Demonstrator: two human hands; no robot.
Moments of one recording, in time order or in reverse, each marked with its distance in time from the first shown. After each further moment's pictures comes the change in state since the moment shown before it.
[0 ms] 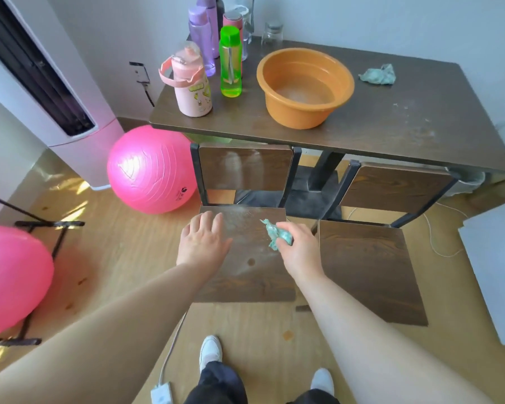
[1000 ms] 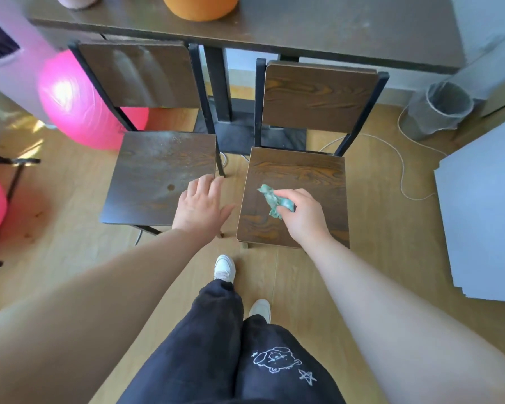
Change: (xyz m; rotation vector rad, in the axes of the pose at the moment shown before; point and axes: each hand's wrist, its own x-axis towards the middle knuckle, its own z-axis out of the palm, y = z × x) left_hand -0.095 0.317 0.119 -0.049 0.004 0.038; right_hand -0.049 0.313 -0.182 0.052 -0.169 -0.057
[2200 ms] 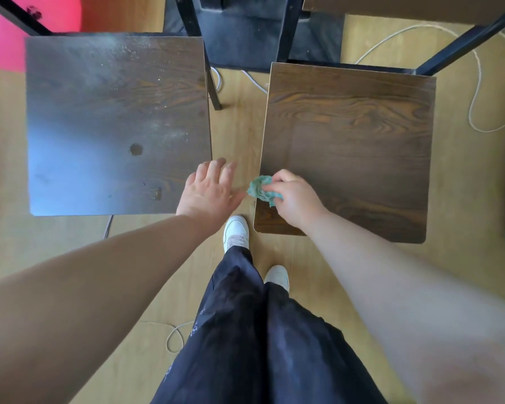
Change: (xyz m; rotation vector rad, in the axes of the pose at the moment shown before) left_hand 0.125 -0.086 0.221 0.035 -0.333 0.101; right_hand 0.151 0.155 0.210 -0.263 -0.365 -0.055
